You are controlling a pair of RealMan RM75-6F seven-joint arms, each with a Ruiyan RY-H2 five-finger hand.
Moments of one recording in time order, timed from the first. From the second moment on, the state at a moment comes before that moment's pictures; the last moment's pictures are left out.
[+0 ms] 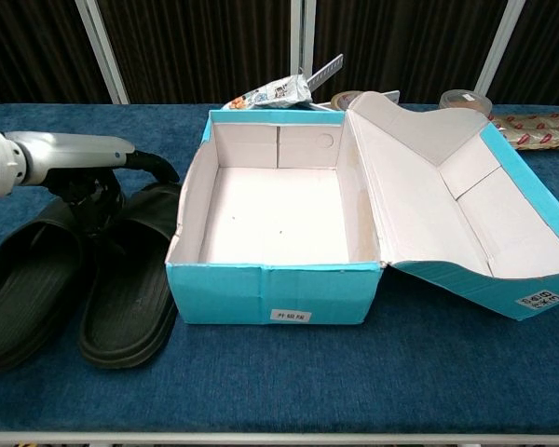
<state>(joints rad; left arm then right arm) -0.85 -1.38 -0.10 -1.75 0.65 0.81 0.51 0.07 -1.05 0.08 -1.53 -1.50 1.51 0.05</state>
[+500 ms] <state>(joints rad) -0.93 -1.46 -0.06 -1.66 0.52 0.80 0.51 0.07 -1.05 0.09 -1.52 -1.49 1.50 0.07</state>
